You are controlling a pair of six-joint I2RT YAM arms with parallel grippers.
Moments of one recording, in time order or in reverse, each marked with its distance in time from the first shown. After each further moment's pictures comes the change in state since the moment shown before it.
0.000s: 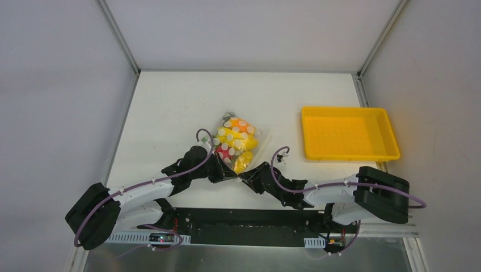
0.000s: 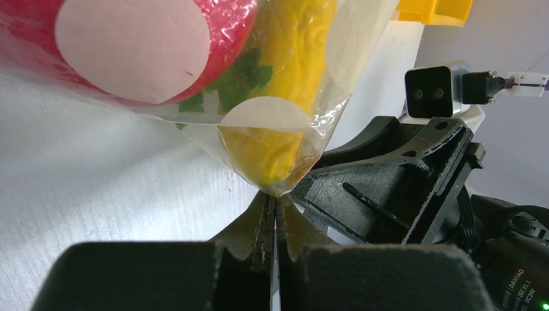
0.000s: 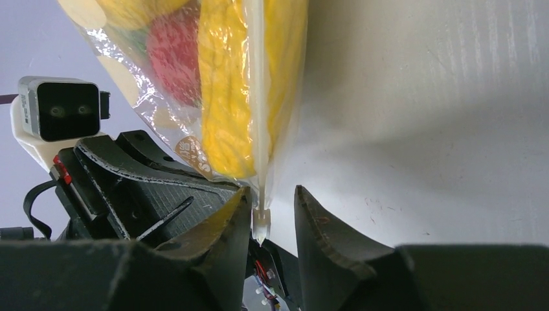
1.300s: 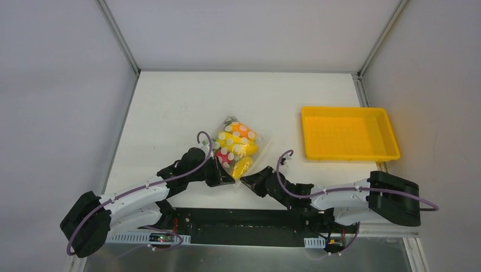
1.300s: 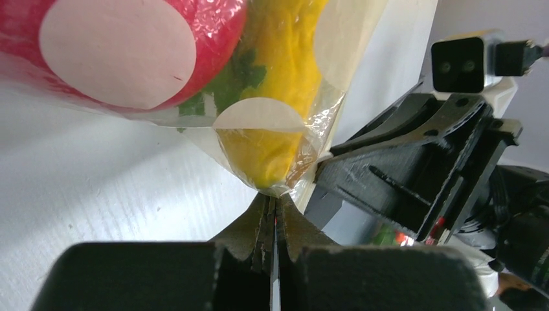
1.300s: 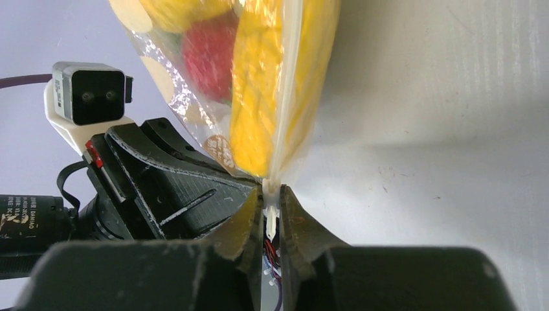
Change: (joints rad) left arm -0.007 -0.087 0.000 -0.119 0.035 0.062; right arm 0.057 -0.093 -0.049 0.013 0.045 0.010
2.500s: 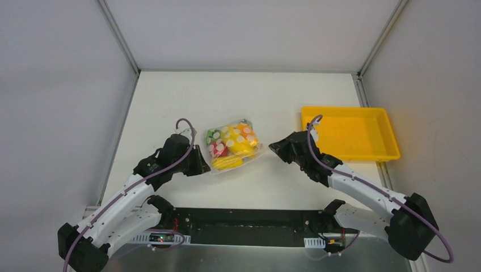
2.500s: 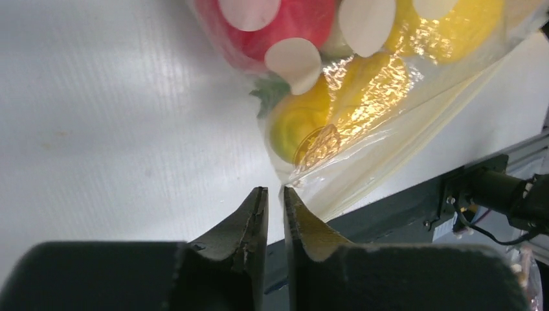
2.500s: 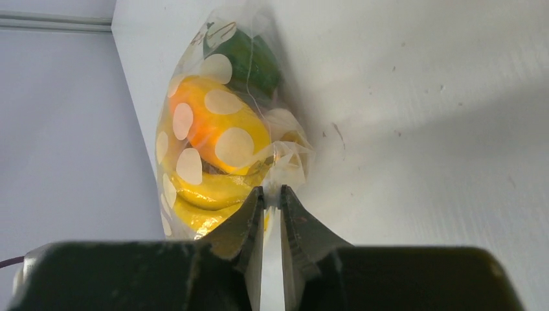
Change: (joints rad) left arm 0.200 -0.220 0.284 -0.669 -0.183 0.382; right arm -0.568 -0.265 0.227 -0.565 -0.226 -0.391
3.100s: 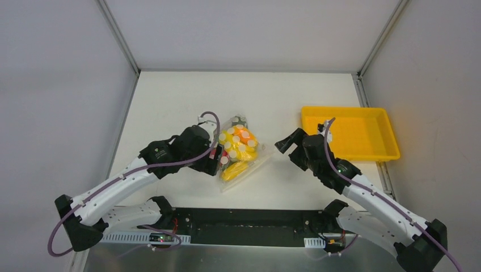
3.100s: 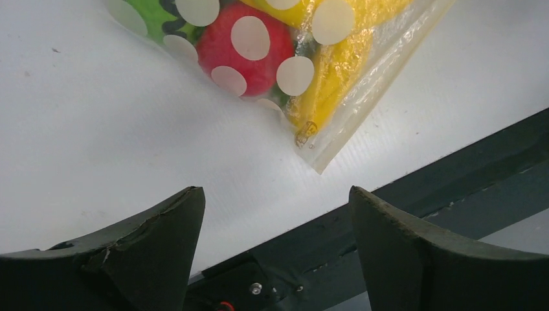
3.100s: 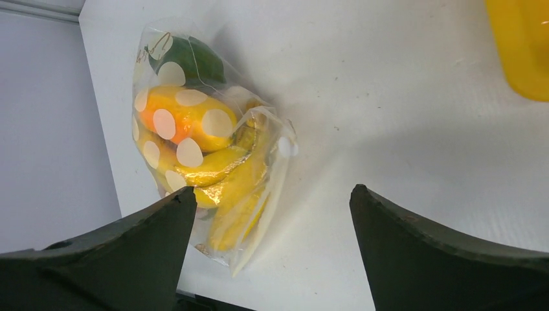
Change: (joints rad) left arm -0.264 0.195 0.381 -0.307 -0.263 0.304; right arm -0.034 -0.138 0.066 -0.237 0.018 -0.183
